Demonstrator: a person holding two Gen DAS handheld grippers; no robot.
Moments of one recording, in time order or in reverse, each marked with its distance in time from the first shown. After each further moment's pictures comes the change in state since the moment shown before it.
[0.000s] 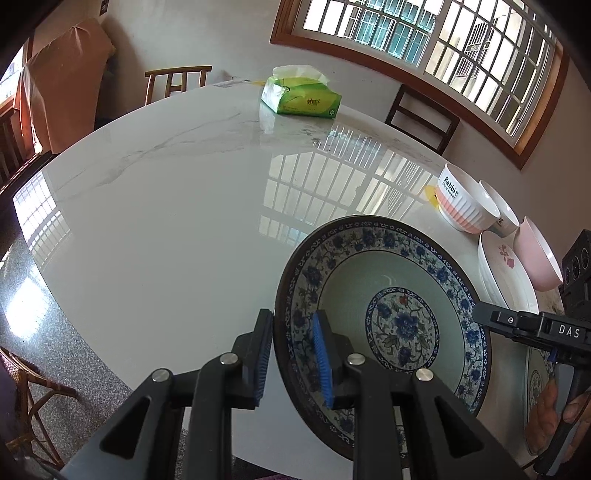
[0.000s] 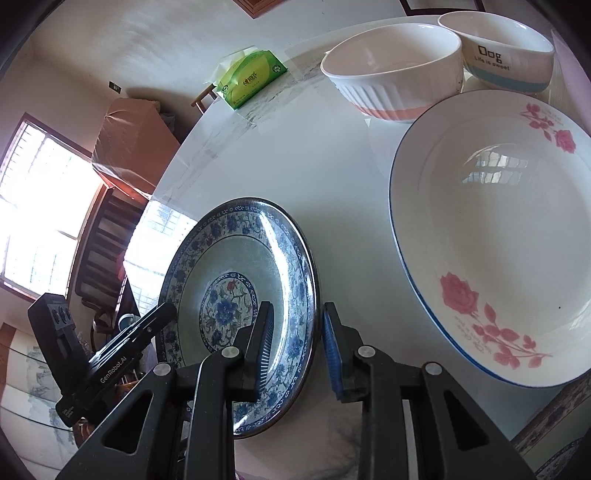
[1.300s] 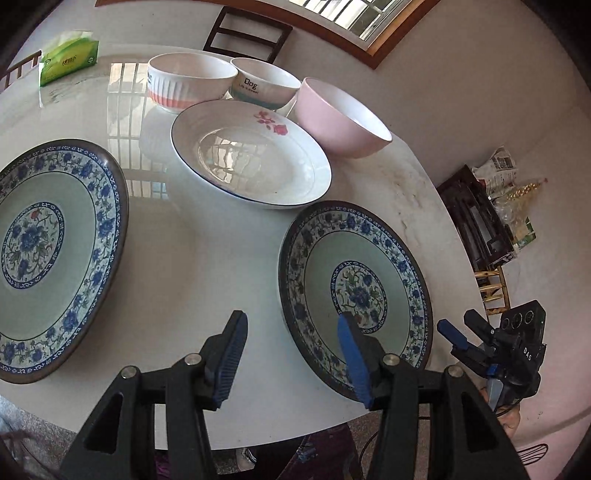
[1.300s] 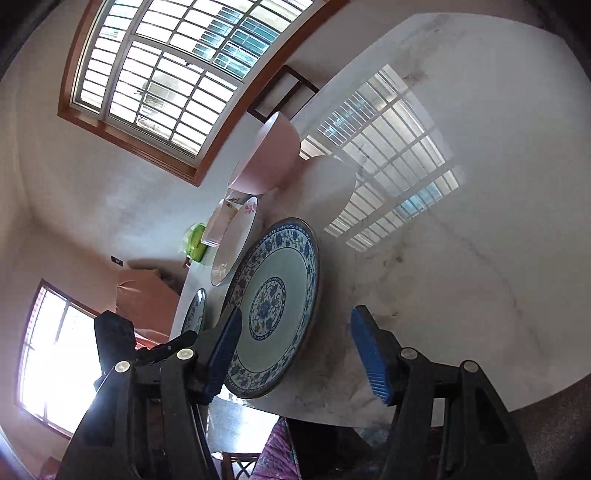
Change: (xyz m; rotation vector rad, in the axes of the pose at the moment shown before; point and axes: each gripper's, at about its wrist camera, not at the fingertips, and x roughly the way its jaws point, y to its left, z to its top) left arm -0.010 -0.223 -0.077 0.277 0.314 -0.482; right arm -0.246 -0.208 -0.216 0.448 -0.534 0.116
